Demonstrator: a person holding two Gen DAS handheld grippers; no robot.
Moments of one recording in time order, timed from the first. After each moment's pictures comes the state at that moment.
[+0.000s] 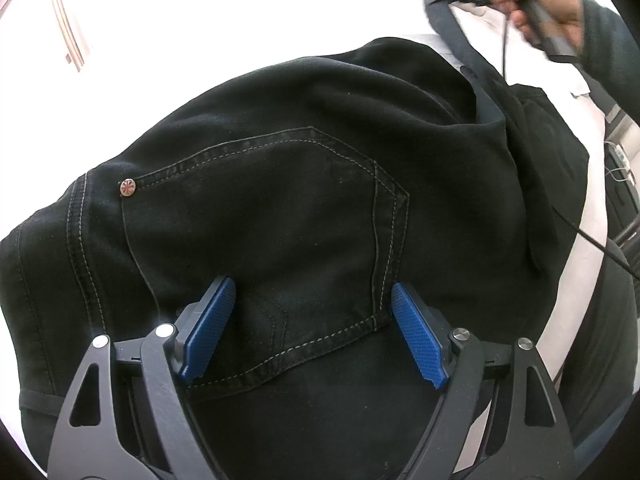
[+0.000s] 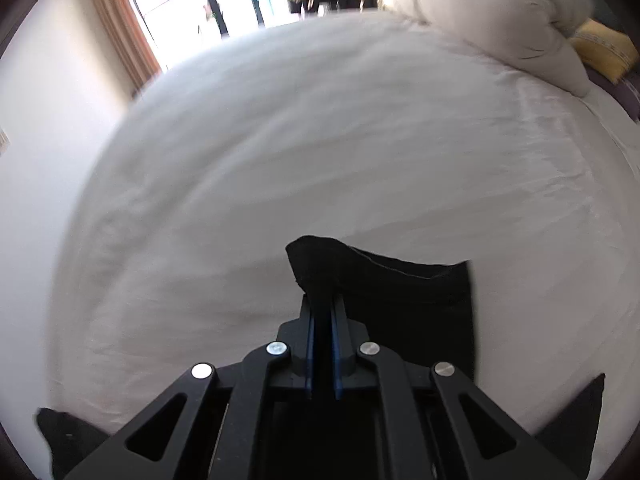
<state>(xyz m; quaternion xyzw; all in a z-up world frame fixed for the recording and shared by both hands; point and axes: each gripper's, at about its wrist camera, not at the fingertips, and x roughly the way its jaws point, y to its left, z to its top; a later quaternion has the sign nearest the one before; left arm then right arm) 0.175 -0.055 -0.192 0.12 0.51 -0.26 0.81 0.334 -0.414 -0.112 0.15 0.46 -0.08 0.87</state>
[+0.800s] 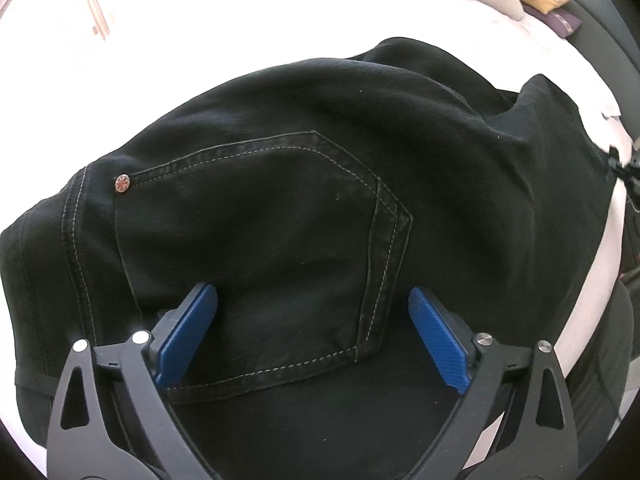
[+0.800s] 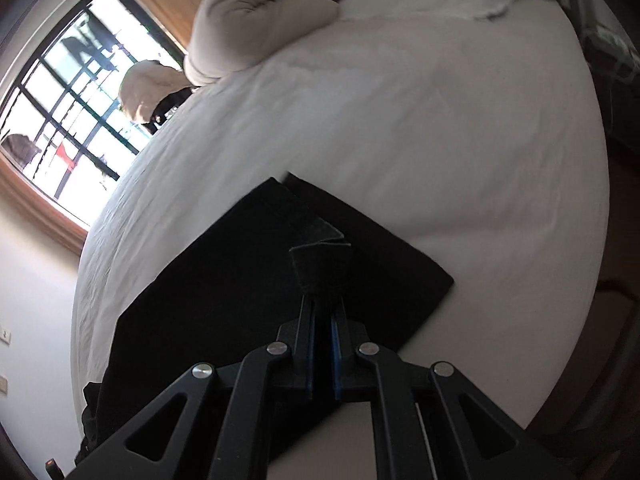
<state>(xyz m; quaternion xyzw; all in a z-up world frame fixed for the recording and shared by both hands) 0.196 -0.087 -0.190 0.11 0.55 -0.19 0.80 0.003 -0.565 -0.187 0.40 0.33 -0.26 0.82</state>
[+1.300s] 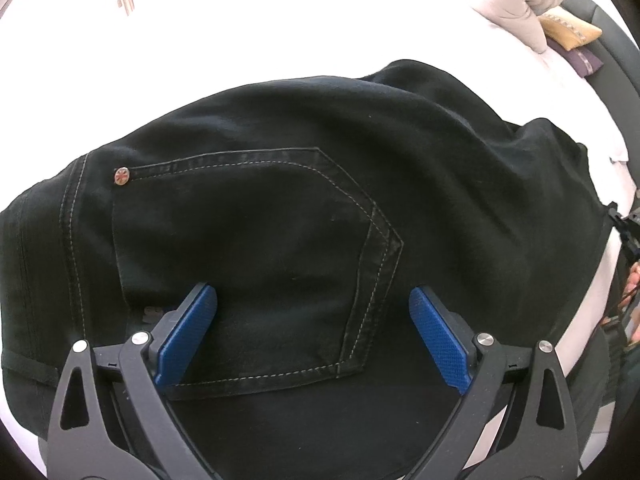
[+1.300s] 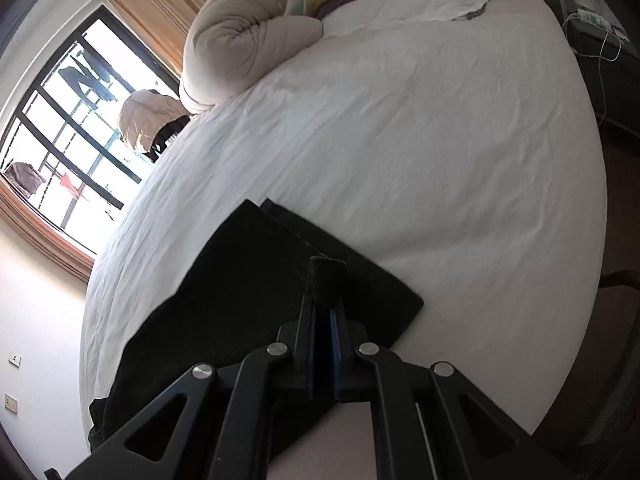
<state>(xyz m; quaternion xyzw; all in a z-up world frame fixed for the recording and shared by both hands) 0.219 -0.091 -0.187 0.06 0.56 -0.16 0.81 -0.017 -0.582 -0.198 0.41 0.27 -0.27 0.83</state>
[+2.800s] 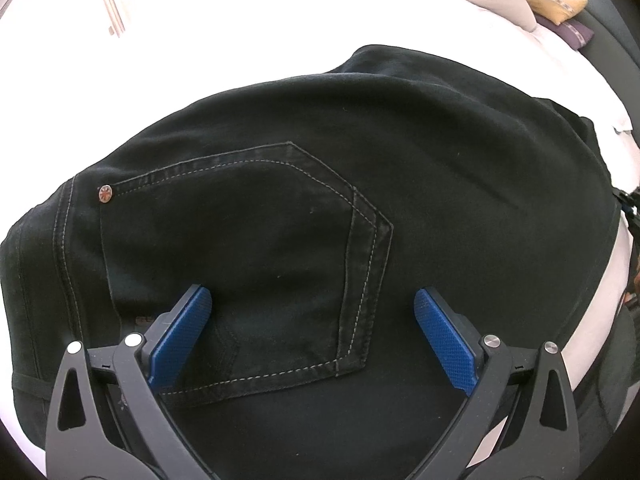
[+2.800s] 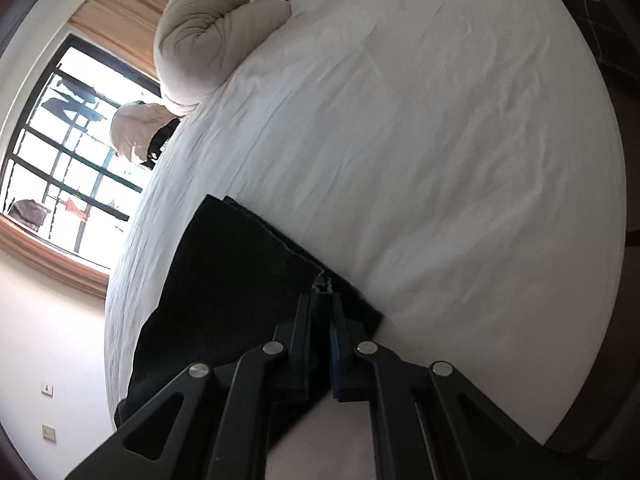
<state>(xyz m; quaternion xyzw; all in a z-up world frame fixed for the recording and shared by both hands) 0.197 -0.104 -0.199 0.10 0.53 -0.17 0.82 -0.037 -0.617 -0.232 0.48 0.28 -0.24 0.79</state>
